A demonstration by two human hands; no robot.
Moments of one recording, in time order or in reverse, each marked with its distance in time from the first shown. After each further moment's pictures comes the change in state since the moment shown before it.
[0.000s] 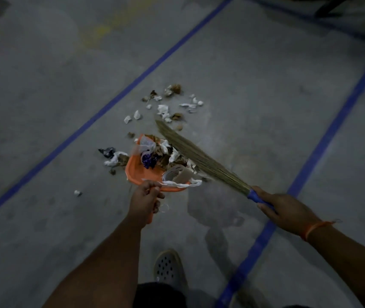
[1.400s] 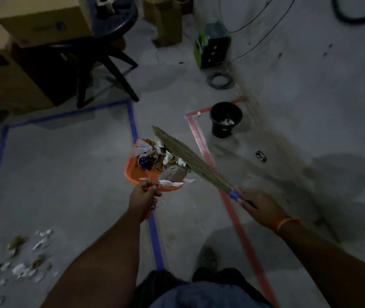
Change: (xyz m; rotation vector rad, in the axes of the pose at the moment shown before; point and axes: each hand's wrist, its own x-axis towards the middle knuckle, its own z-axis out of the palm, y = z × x) left_hand -0.315 0.354 0.565 0.516 -0.828 0.178; right_hand -0.574 0.157 -0.268 0.570 0.612 0.877
